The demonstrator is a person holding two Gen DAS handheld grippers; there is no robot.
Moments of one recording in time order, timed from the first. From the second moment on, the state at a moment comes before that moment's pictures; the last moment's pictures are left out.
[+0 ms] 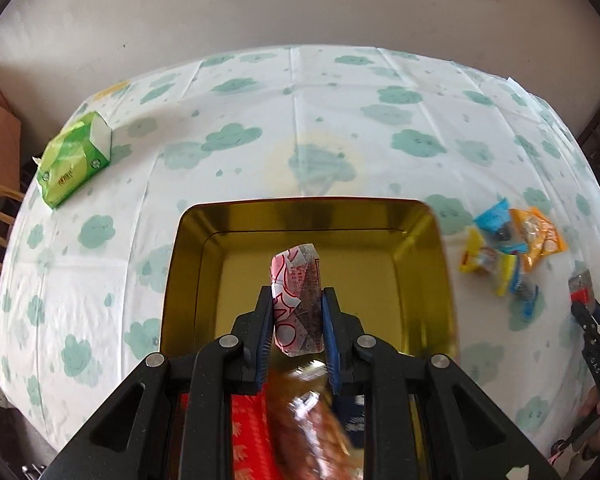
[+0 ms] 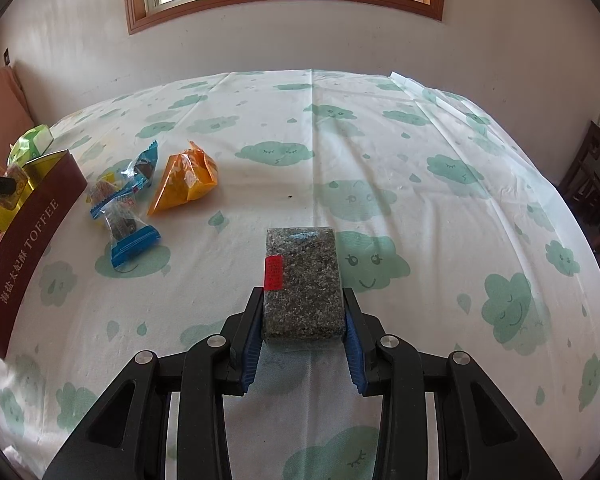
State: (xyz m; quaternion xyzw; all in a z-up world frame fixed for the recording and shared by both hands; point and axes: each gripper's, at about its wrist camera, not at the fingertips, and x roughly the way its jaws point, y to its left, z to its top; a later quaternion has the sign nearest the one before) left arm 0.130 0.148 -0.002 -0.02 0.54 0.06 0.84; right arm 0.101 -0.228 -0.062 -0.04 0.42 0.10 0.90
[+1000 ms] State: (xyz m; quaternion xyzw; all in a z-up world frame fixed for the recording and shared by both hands) left arm 0.132 0.179 -0.034 0.01 0.56 0.09 0.83; right arm 0.101 -0.227 -0.061 -0.04 0.42 0.10 0.90
